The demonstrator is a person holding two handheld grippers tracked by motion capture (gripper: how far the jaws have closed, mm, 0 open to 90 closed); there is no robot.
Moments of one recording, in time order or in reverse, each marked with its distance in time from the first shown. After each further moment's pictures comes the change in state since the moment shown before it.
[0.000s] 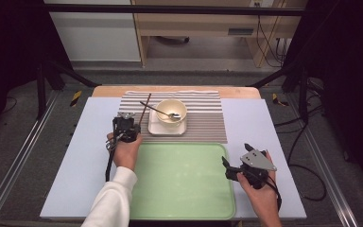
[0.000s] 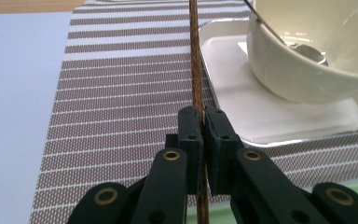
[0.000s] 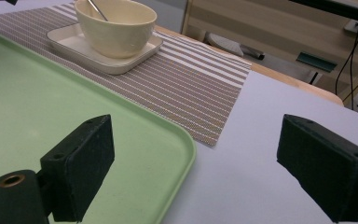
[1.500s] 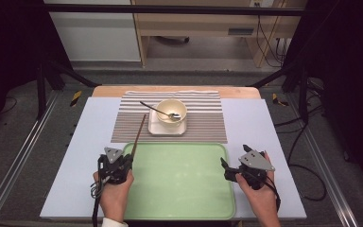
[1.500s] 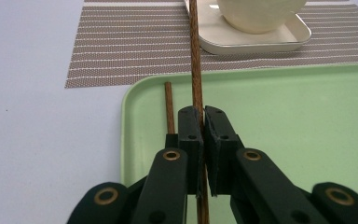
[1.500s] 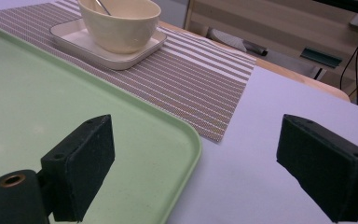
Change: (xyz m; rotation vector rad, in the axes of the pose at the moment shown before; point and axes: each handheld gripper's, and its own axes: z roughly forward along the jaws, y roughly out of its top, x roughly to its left) left arm -0.015 -0.087 -0.096 -0.076 -0.011 -0.018; right arm 0.004 -0.002 0.001 0.017 0.008 0.000
